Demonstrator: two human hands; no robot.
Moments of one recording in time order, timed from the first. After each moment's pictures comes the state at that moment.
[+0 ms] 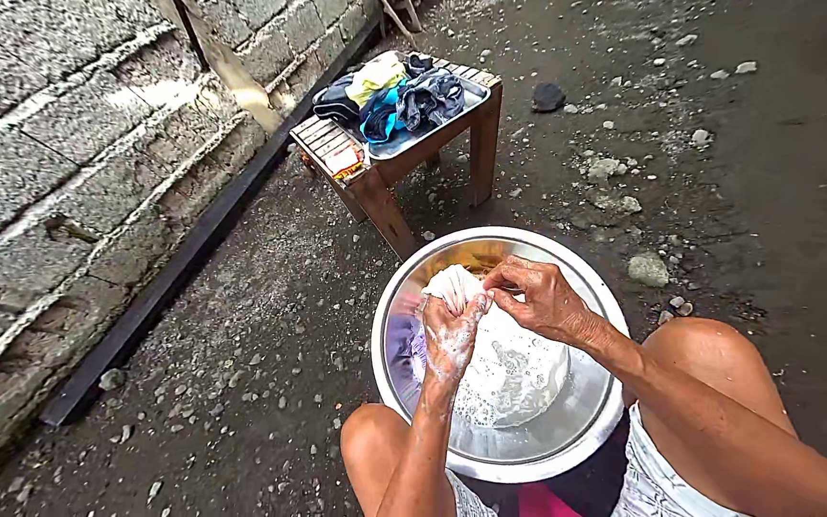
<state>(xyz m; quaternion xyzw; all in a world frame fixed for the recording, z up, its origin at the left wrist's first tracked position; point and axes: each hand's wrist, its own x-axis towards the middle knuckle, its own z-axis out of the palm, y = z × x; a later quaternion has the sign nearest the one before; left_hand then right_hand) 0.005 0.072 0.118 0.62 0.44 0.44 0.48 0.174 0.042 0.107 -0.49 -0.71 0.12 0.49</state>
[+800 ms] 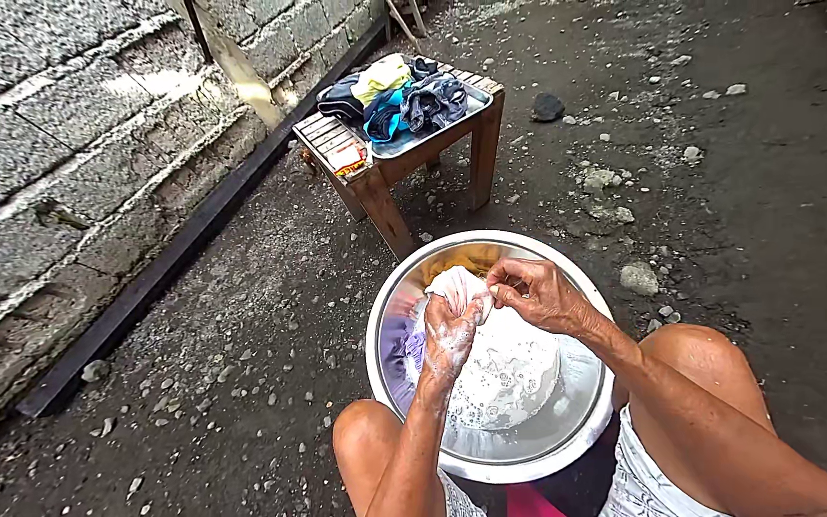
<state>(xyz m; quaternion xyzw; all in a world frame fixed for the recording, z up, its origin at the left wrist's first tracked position) 0.004 0.069 0.115 0.61 0.42 0.43 0.52 0.185 0.042 0.111 -0.48 -0.69 0.24 0.49</state>
